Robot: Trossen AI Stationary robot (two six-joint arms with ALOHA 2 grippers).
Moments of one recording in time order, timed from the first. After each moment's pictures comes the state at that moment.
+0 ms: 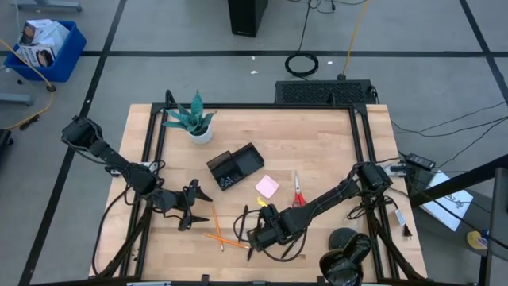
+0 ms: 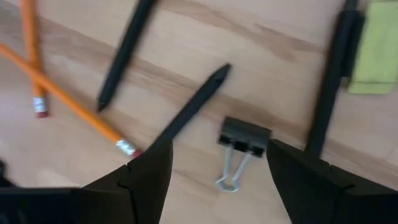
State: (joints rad) left arm -0.62 1.11 0.19 0.44 -0.34 -0.38; right arm 0.48 2.13 1.67 -0.83 0.10 1.69
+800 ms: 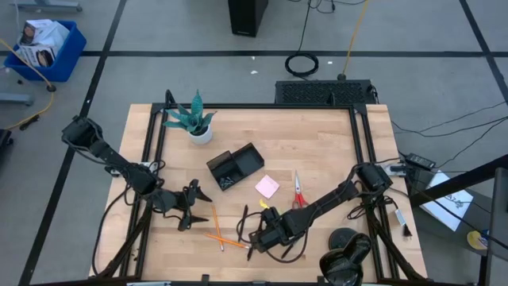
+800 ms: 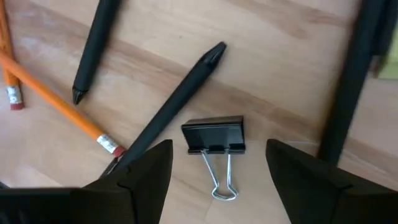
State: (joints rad) left arm -0.63 1.11 0.19 0.42 -0.34 -0.39; right arm 0.49 2.14 1.56 -0.67 0.07 1.70
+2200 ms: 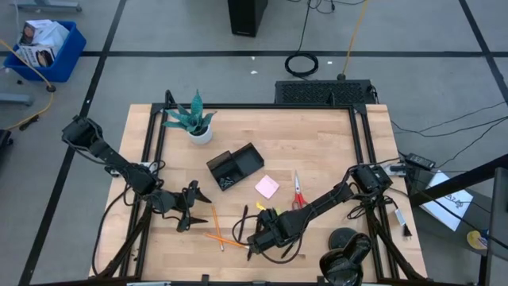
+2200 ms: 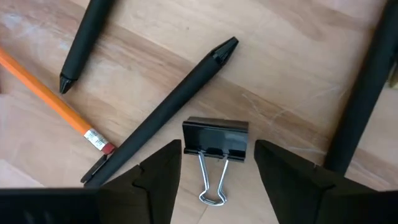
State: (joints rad) left arm -0.65 1.11 0.19 0.42 -0.34 -0.38; right arm 0.47 2.21 1.56 -0.79 0.11 1.59
